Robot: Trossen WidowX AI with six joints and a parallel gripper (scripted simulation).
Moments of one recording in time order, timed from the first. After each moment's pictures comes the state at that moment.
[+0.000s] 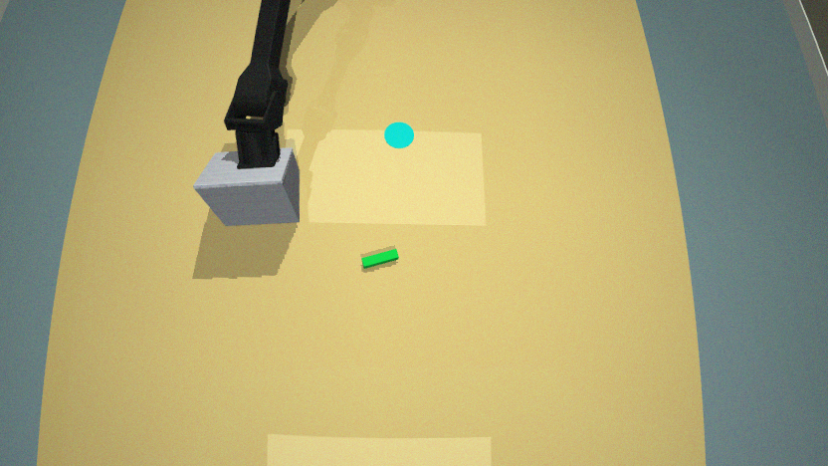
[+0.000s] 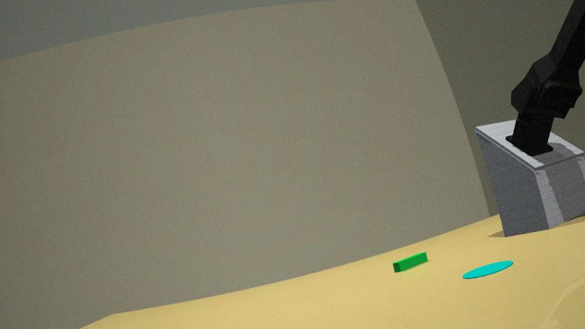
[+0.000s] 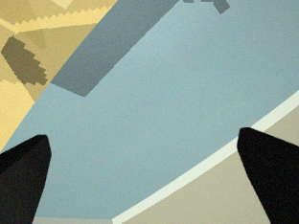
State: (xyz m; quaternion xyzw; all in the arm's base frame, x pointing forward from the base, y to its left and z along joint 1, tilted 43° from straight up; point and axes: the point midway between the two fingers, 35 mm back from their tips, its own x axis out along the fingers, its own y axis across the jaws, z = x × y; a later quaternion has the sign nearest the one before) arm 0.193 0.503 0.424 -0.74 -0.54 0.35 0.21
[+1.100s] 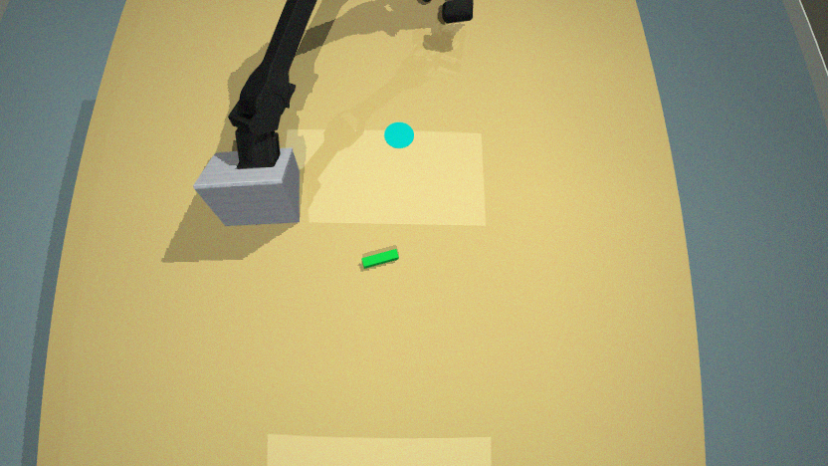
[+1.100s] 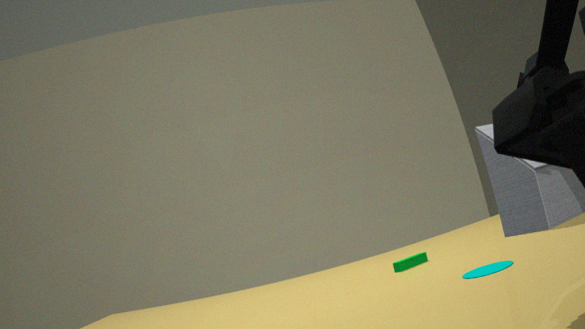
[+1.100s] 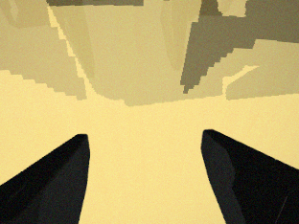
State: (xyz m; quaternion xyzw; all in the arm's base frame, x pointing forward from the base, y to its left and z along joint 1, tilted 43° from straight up) arm 0.408 0.362 0.249 -0.75 -0.19 0.52 0.36
